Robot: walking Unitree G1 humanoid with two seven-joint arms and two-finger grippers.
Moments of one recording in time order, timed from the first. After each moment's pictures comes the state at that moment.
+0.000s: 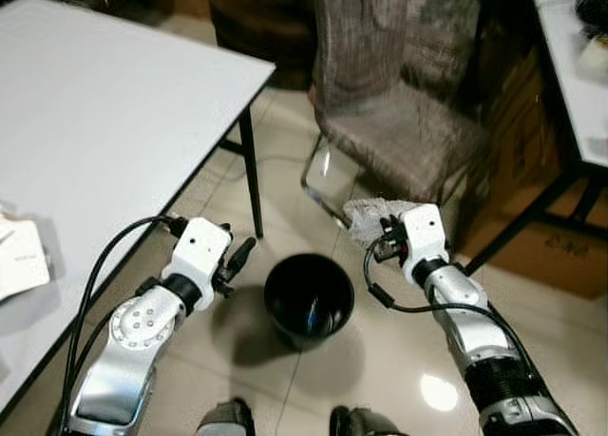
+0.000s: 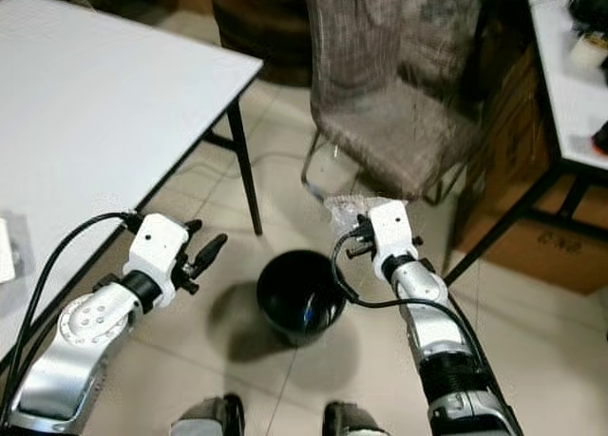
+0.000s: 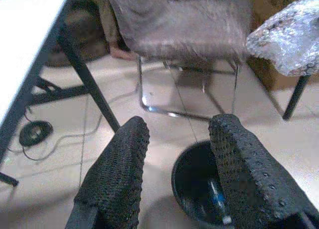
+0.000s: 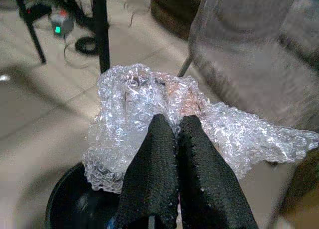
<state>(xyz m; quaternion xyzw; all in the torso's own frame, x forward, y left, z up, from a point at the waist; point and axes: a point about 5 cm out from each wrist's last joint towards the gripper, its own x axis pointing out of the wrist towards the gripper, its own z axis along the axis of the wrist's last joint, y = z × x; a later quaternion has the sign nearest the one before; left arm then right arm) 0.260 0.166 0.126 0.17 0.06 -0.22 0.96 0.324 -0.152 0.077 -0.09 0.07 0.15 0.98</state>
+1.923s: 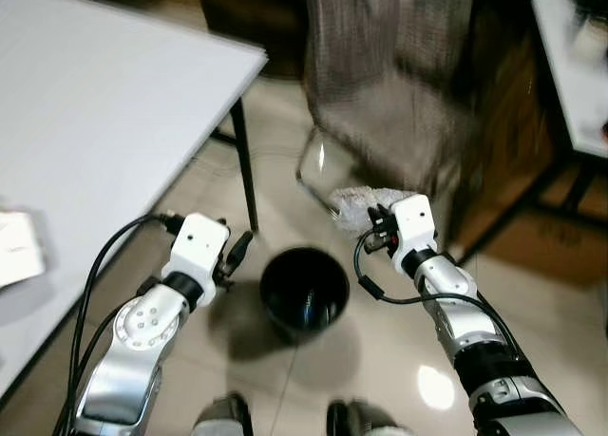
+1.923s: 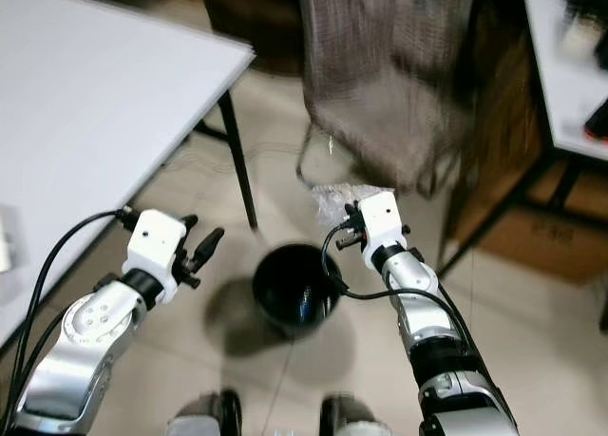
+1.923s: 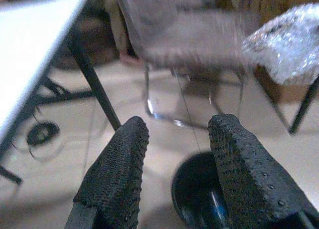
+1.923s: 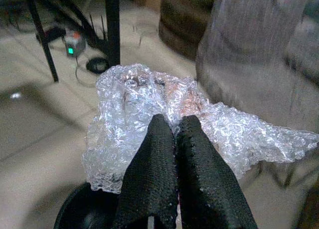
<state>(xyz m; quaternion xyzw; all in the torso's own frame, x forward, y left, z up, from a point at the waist) 0.264 0.160 0.131 0.14 0.04 -0.18 0.97 0.334 -0.139 0.086 -0.08 0.03 0.18 0.98</state>
